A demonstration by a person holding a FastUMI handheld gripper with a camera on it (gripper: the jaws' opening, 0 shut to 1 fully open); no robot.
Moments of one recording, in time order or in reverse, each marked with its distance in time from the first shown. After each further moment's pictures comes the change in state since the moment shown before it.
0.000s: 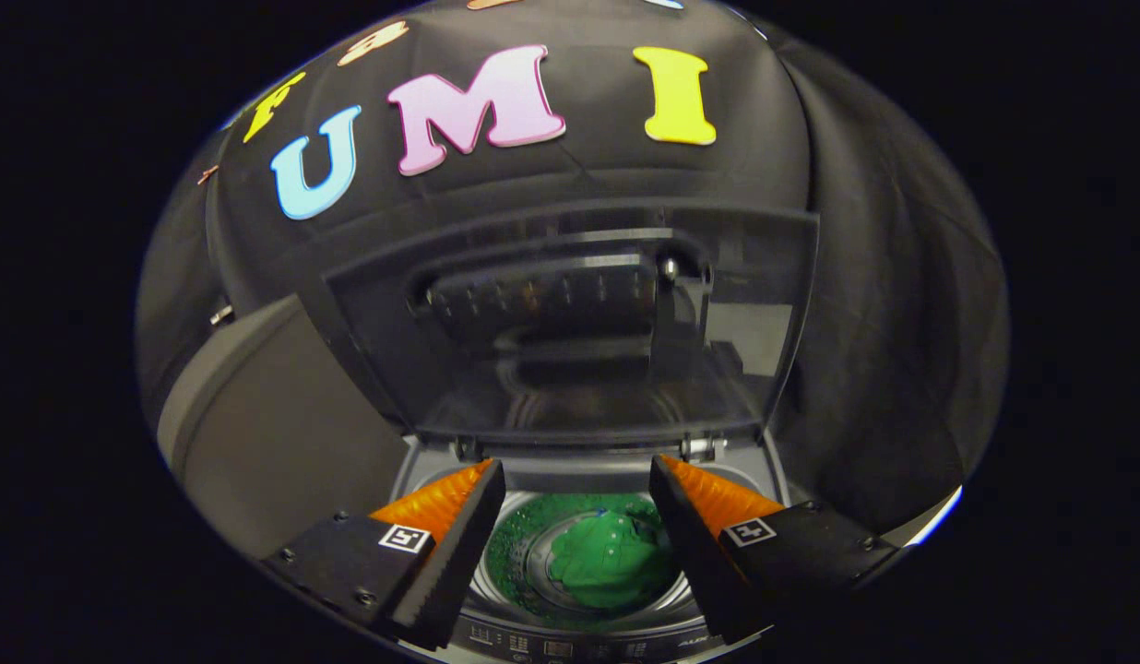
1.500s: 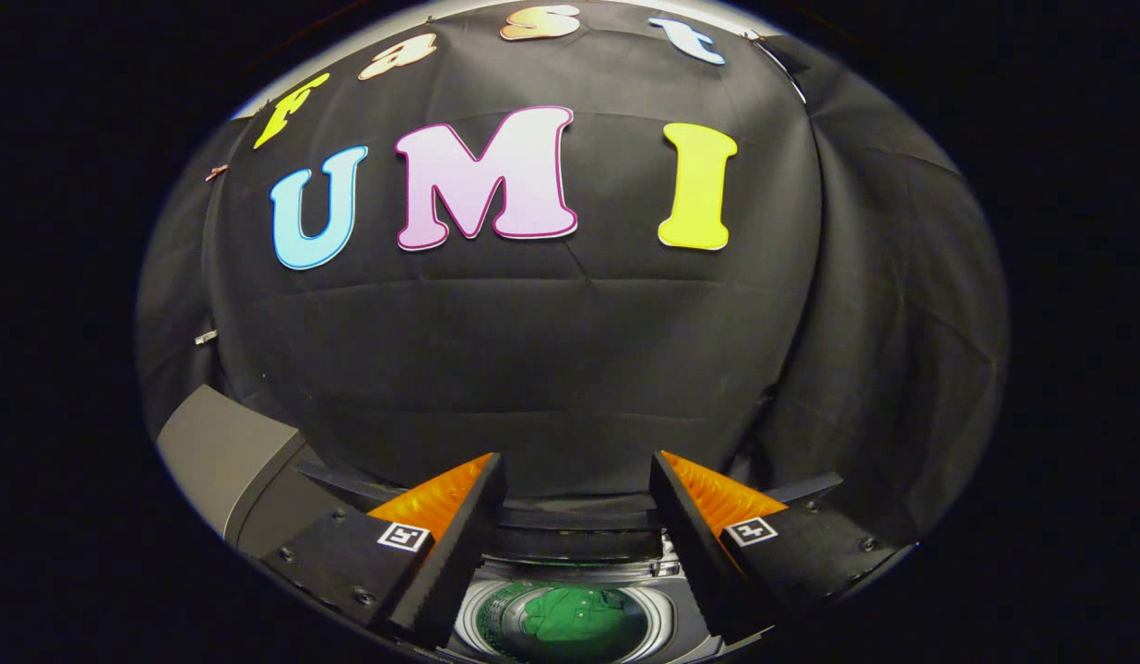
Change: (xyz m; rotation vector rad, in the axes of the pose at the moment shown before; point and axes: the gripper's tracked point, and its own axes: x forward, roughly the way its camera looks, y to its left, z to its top) arm 0.010 0.016 0.104 -0.076 -0.149 -0.067
